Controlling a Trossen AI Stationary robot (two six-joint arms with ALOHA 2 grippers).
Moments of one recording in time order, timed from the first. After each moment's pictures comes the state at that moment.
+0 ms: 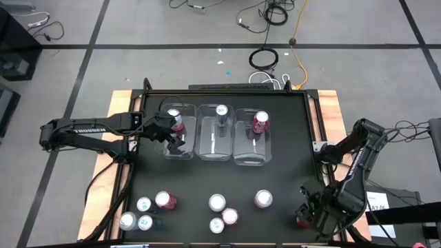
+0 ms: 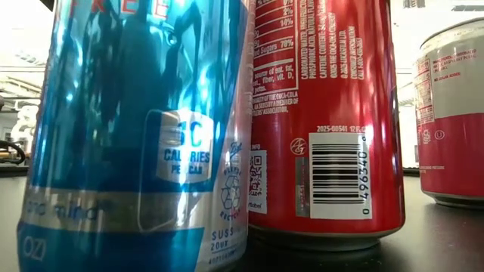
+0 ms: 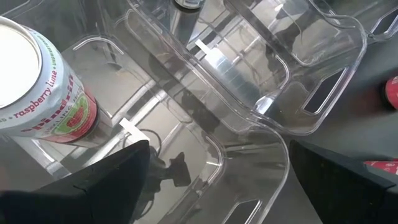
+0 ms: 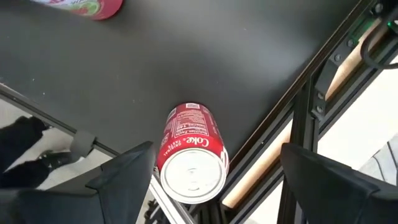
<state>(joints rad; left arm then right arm) 0.17 0.98 0.78 -0.72 -0.03 -0.60 1.00 1.55 1.48 -1.52 -0.03 1.99</state>
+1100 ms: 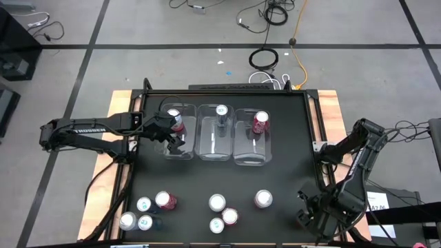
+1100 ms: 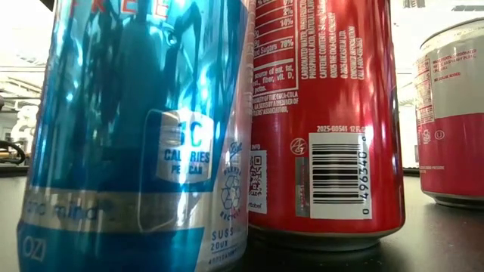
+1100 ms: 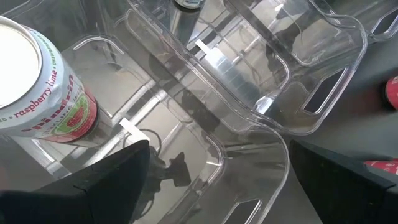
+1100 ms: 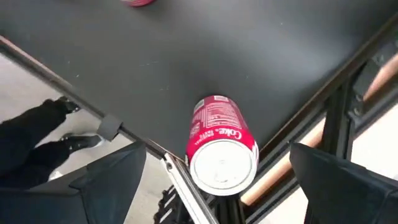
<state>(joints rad) 0.17 0.98 0.78 -0.72 -0.03 -0.60 1.00 1.55 1.48 -1.41 -0.01 1.94</state>
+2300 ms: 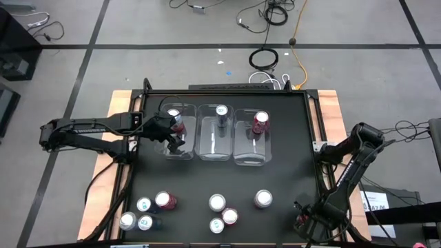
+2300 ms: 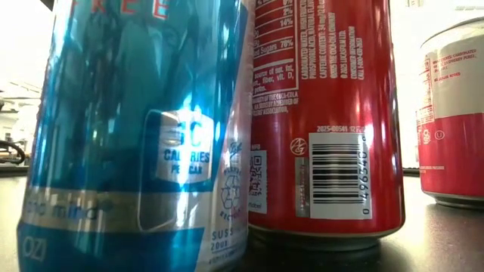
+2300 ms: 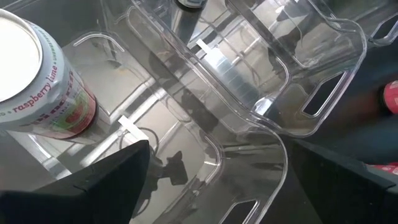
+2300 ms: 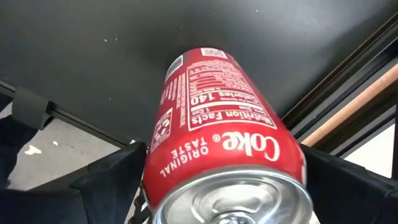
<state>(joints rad) 0.17 0.98 0.78 -0.72 -0.03 -0.62 1.02 1.61 1.17 -1.05 -0.24 2.00</state>
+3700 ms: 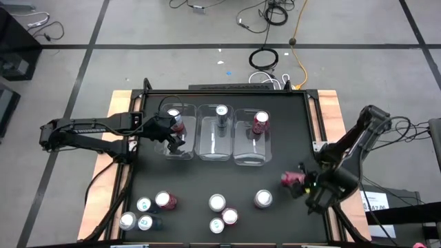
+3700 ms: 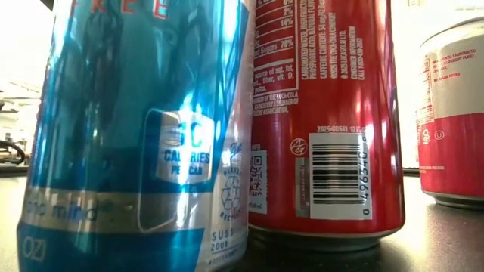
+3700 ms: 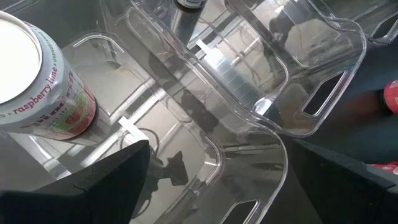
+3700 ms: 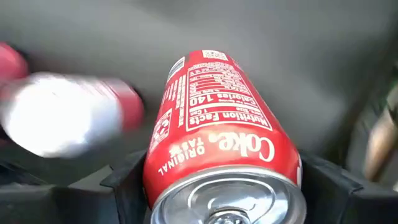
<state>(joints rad) 0.17 0.98 0.78 -0.71 -0.03 -0.62 0.89 1.30 1.17 -1.36 0.25 2.11</state>
